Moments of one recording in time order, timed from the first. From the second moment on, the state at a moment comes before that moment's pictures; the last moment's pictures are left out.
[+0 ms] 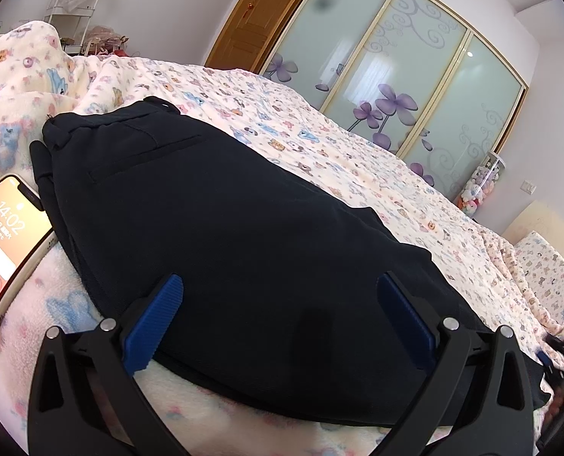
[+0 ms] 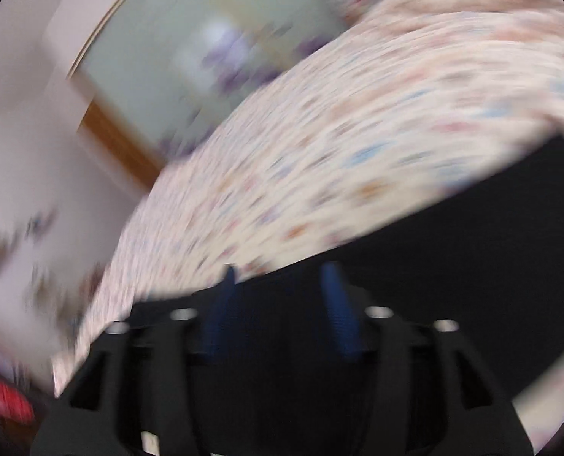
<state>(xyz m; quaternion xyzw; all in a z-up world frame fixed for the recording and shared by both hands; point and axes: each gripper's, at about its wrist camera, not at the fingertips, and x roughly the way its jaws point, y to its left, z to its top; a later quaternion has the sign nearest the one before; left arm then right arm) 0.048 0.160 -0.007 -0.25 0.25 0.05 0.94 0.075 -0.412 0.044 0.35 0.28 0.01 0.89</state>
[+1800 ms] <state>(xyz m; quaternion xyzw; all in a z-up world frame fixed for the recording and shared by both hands) 0.047 0.163 -0.007 -0.26 0.24 0.04 0.93 0.120 -0.181 0.020 0.25 0.38 0.18 0.87</state>
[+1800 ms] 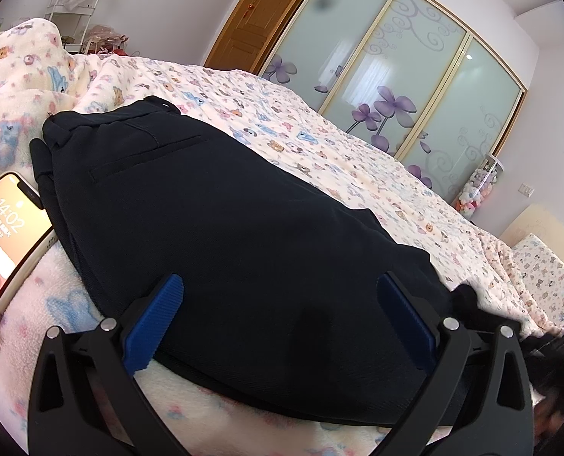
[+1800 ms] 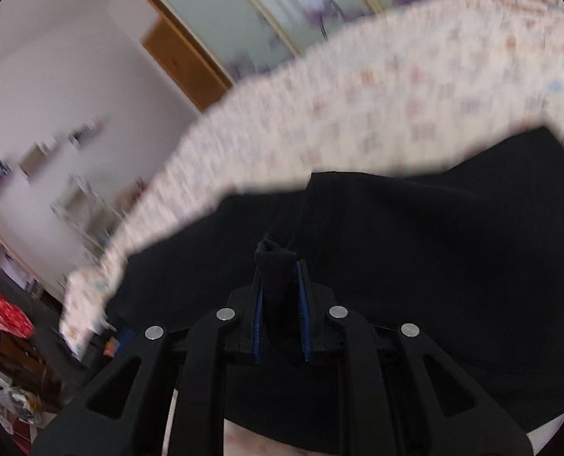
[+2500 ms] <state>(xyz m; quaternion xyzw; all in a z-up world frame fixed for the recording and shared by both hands) 0.047 0.164 -0.007 -0.26 0.24 0.04 0.93 0.118 -0.138 0.015 0.08 0.39 0.17 0.90</state>
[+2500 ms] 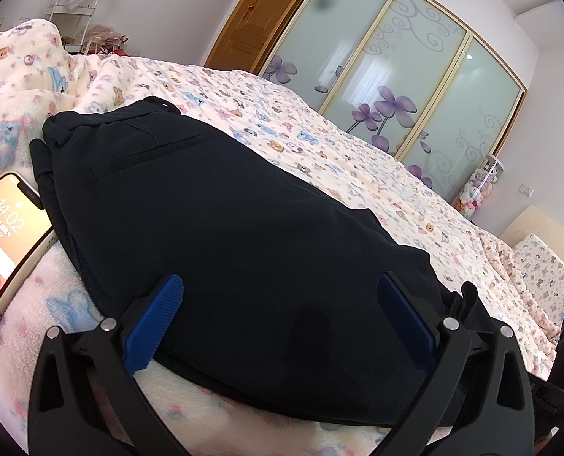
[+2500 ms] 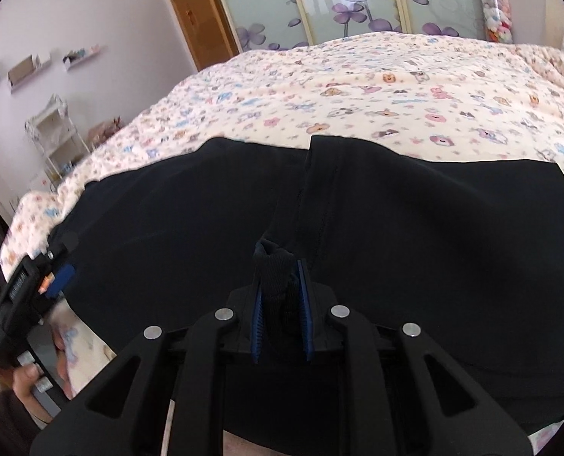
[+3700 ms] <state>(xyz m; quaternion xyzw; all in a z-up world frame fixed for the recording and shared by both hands) 0.028 0.231 0.009 -0.35 0.38 -0.02 0.85 0.089 -0.149 0.012 0.12 0.40 0.23 0.88</state>
